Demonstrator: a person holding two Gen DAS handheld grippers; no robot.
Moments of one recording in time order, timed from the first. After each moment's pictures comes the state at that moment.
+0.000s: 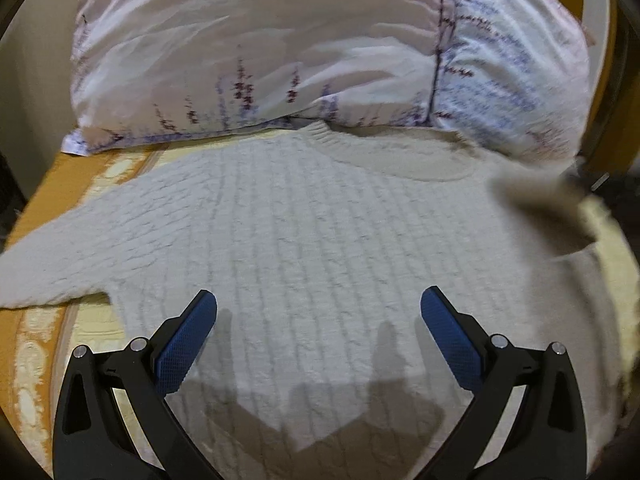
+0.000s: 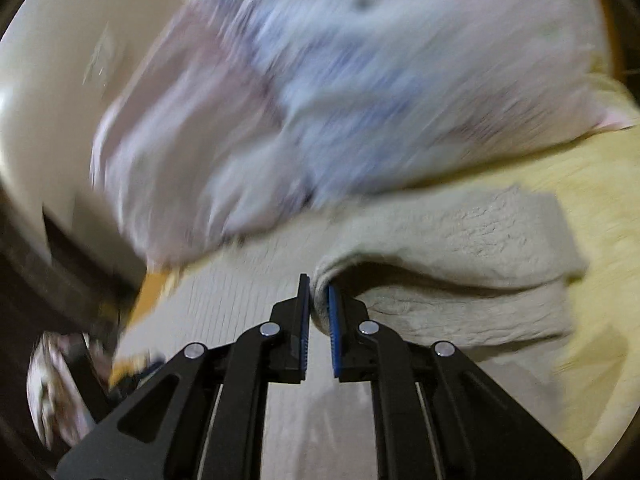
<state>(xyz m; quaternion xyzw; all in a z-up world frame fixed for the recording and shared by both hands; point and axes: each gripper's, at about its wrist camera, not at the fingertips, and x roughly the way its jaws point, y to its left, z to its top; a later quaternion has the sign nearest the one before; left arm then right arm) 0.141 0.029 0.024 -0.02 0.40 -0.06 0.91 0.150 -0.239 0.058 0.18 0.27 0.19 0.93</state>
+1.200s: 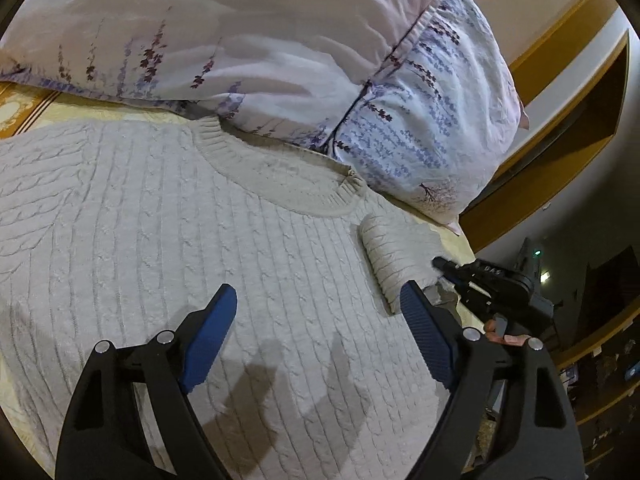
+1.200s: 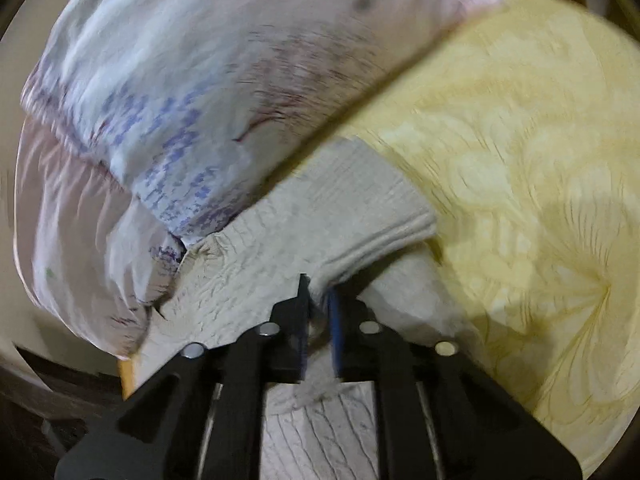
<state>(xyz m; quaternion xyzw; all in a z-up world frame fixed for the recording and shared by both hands) 0.181 0.038 0.037 -0.23 0.42 -0.24 0.84 0.168 -0.339 0.050 0.34 0.27 0.02 0.90</state>
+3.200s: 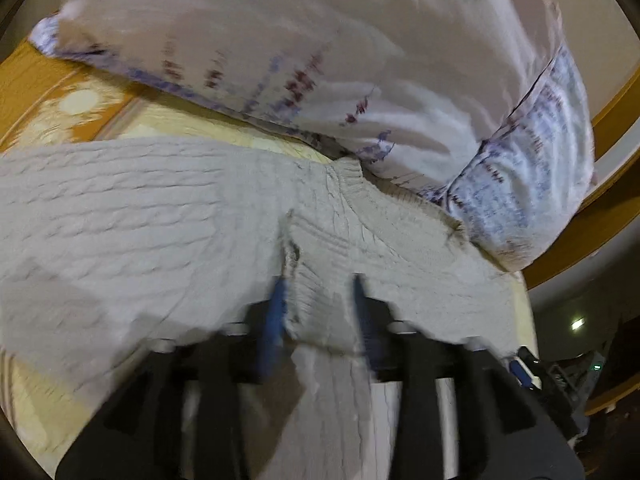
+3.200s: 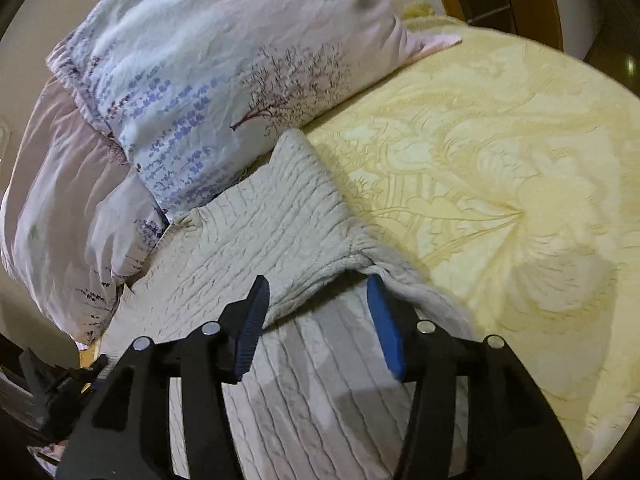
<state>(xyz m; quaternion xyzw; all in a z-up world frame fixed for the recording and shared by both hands) 0.210 0.118 0.012 -0.26 0.43 -0.12 0.86 0.087 -0.333 0.024 0.31 0.23 -0.06 0.92</state>
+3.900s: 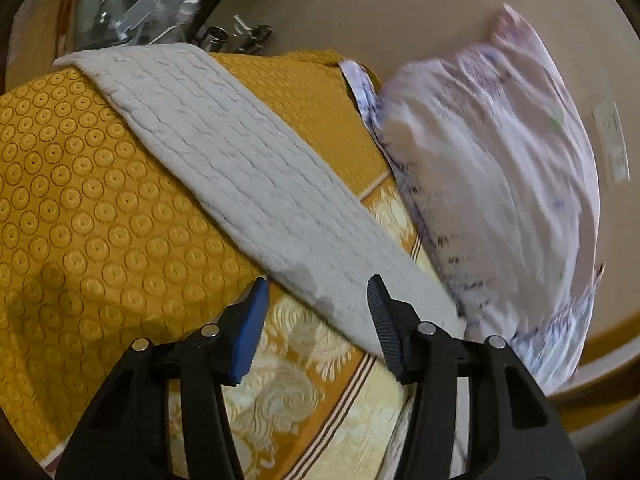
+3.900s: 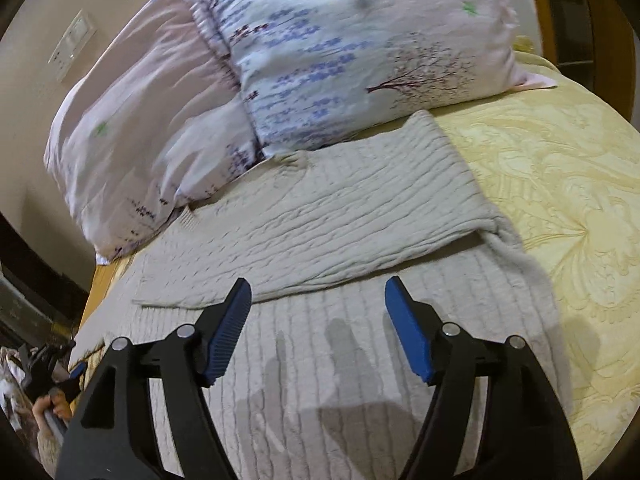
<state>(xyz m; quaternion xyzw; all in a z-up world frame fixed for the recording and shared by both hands) 0.082 0.346 -0.010 -0.49 0.32 0.10 0.81 0.077 -0.253 0.045 0.20 0.25 0.05 0.94</state>
